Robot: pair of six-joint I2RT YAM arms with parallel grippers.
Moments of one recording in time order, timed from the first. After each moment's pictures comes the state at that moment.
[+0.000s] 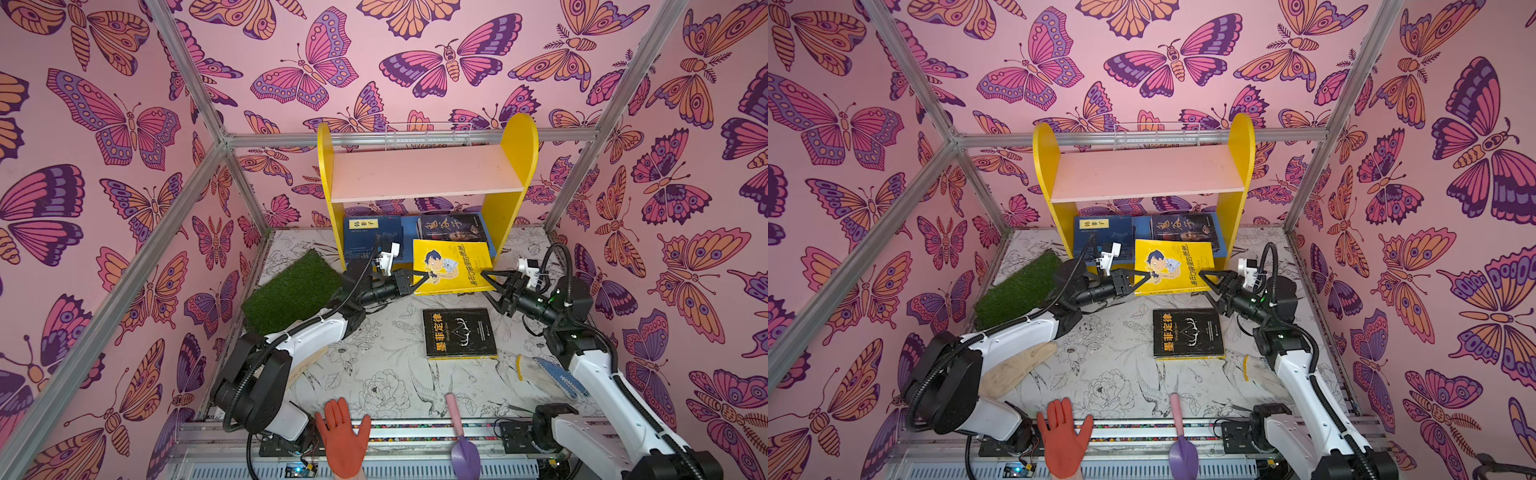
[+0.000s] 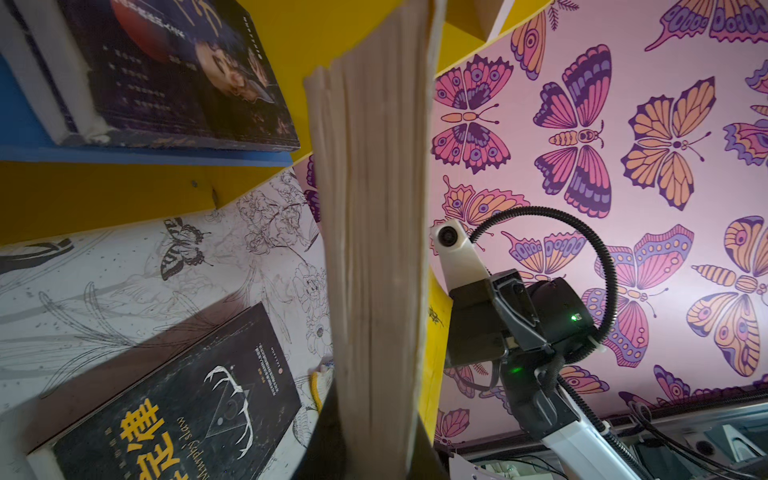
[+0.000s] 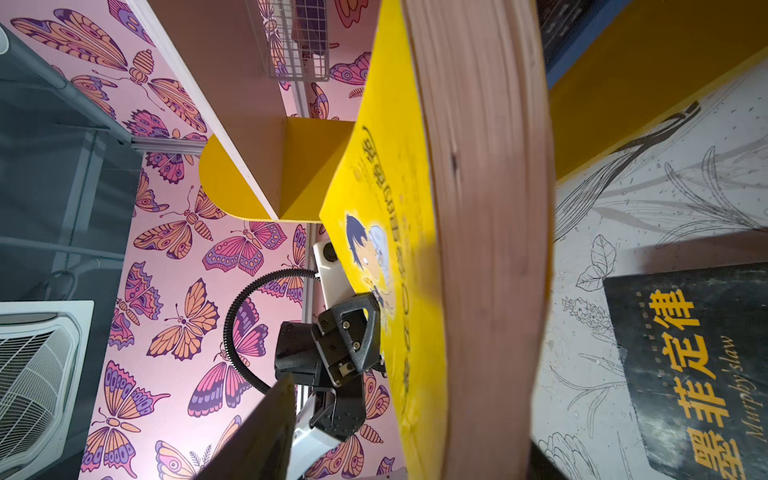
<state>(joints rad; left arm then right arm) -0.55 1.51 0.86 0.56 0.65 -1.00 0.08 0.93 0.62 0.20 -0.80 1.40</state>
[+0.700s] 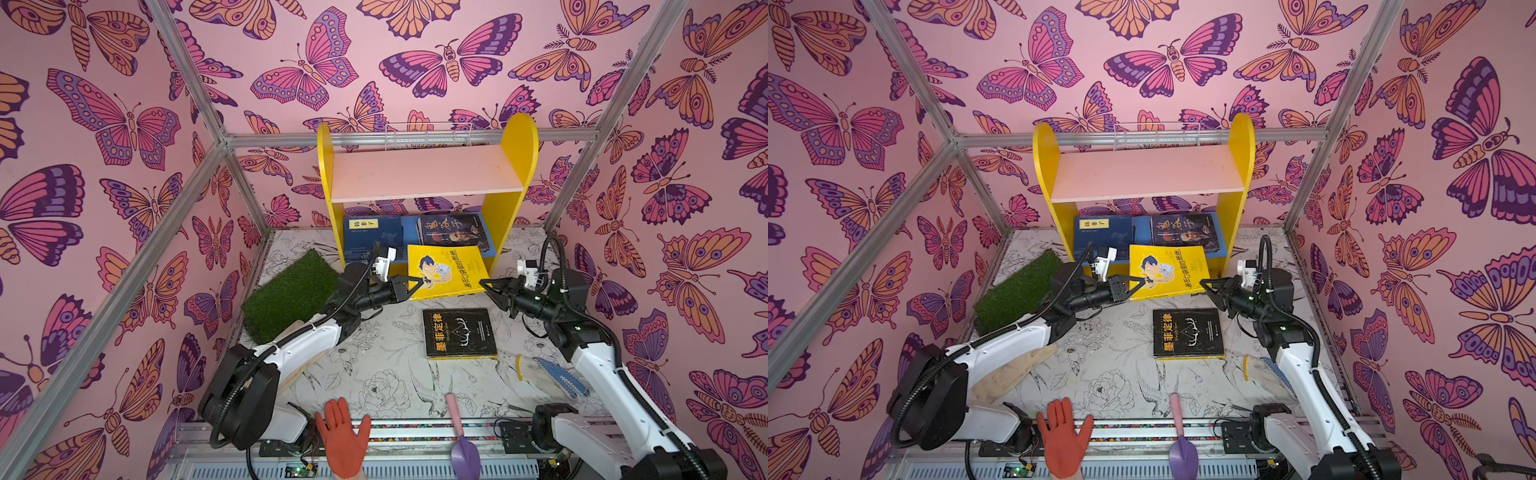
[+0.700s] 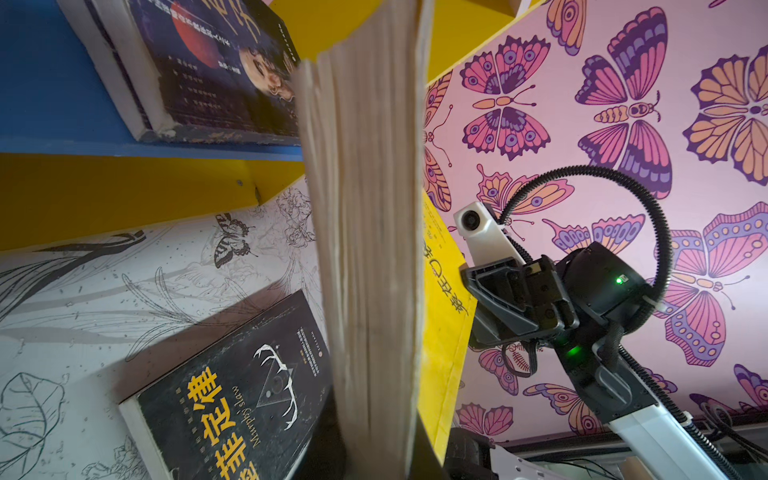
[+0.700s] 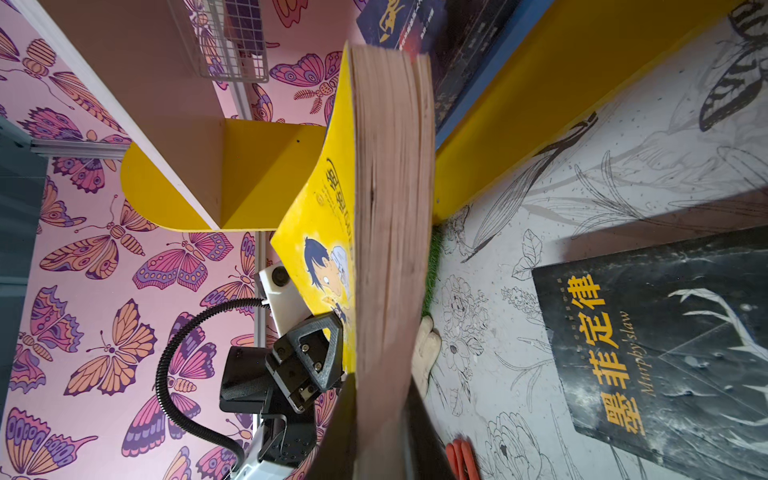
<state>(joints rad) -0.55 1.41 0.83 0.39 0.59 -0.84 0.08 0.97 0.73 -0.14 -0.75 1.17</state>
